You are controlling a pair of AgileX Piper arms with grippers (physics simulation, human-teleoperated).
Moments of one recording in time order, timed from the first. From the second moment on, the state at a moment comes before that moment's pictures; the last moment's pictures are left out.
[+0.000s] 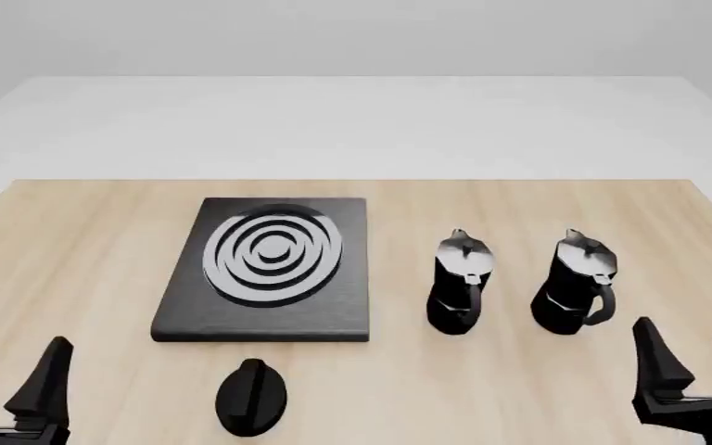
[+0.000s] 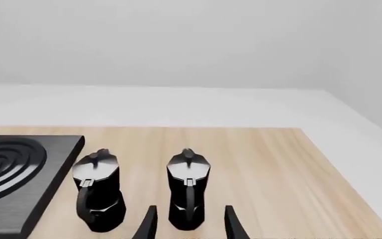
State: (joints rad) left arm 0.00 0.01 0.00 0.00 0.00; right arm -0.05 0.28 -0.01 -0.19 -0.04
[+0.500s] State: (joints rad) left arm 0.00 0.01 0.00 0.00 0.00; right arm -0.06 0.74 -0.02 -0.52 -0.07
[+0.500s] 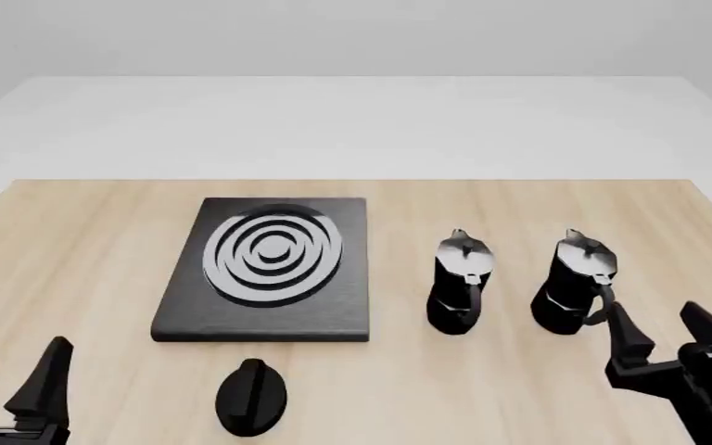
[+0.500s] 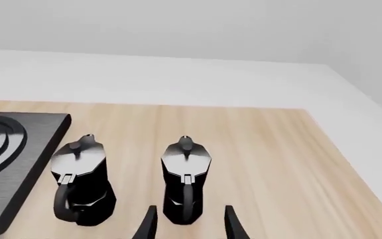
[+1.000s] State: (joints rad) left arm 0.00 0.01 0.00 0.00 0.00; right arm -0.06 1.05 -0.05 -0.73 -0.08
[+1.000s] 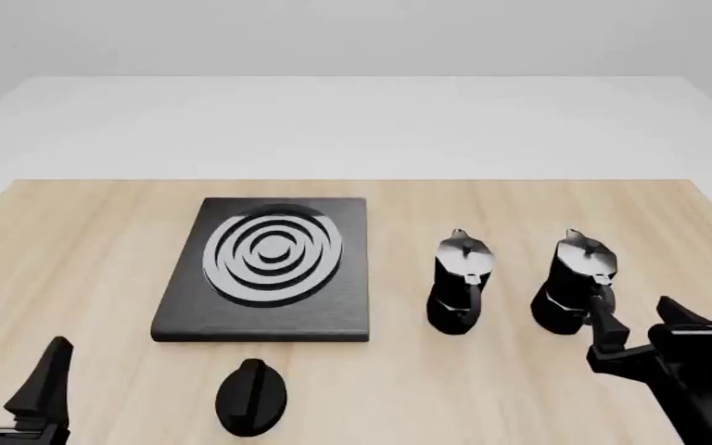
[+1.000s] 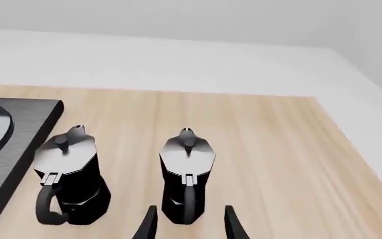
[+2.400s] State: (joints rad) left arm 0.00 0.01 0.00 0.00 0.00; right arm -0.07 1.47 -0.17 -0.93 -0.11
